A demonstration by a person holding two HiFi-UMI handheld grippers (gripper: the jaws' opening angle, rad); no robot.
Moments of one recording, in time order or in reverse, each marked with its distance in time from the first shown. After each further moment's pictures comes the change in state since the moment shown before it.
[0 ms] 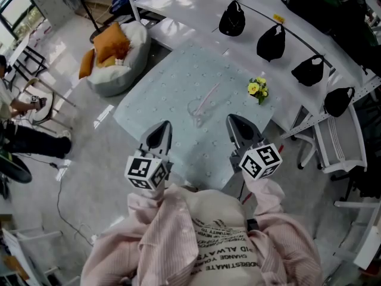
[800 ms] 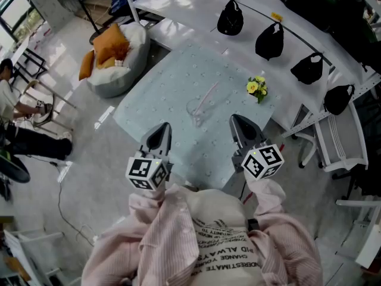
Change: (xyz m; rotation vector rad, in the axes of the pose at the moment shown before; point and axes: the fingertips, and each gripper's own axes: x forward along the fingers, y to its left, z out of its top) left arm 0.000 -0.001 -0.013 -0.012 0.022 0.019; right arm -0.013 -0.016 -0.003 0.023 -0.007 -0.043
